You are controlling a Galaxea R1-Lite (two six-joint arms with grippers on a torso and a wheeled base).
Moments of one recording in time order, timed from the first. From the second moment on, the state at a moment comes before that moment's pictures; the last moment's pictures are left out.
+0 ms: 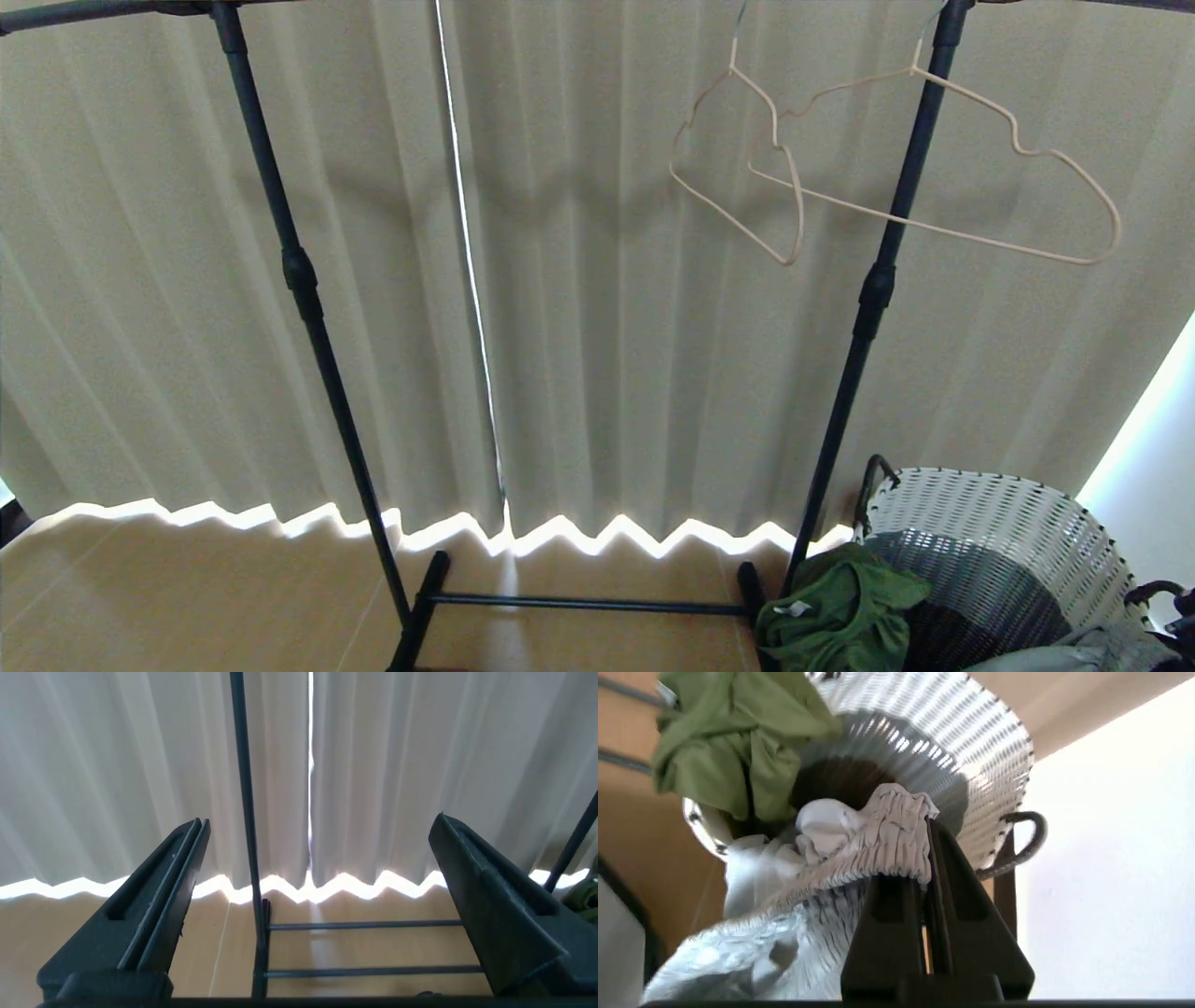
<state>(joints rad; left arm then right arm) 0.00 0.00 0.00 -0.04 -0.05 0.03 0.02 0.89 -0.07 -0.26 -0.21 -0.38</state>
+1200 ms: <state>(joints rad) 0.00 0.00 0.00 -0.04 -0.05 0.03 0.02 0.81 -0.08 -0.26 -0.18 -0.38</state>
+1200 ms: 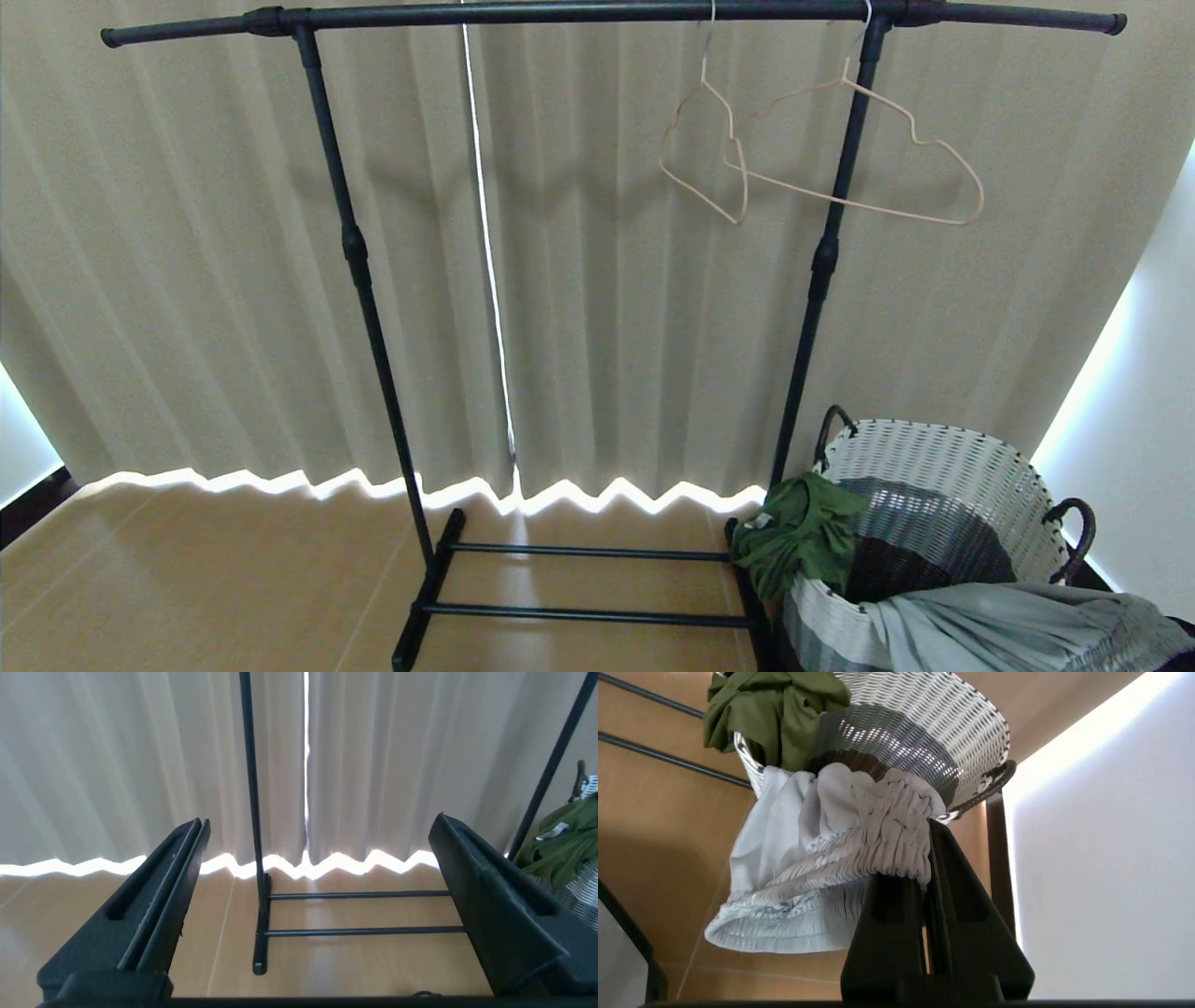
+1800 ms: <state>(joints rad) 0.00 0.00 0.00 -0.04 -0.05 0.03 0.02 0.81 -0.08 -0.26 -0.16 -0.38</state>
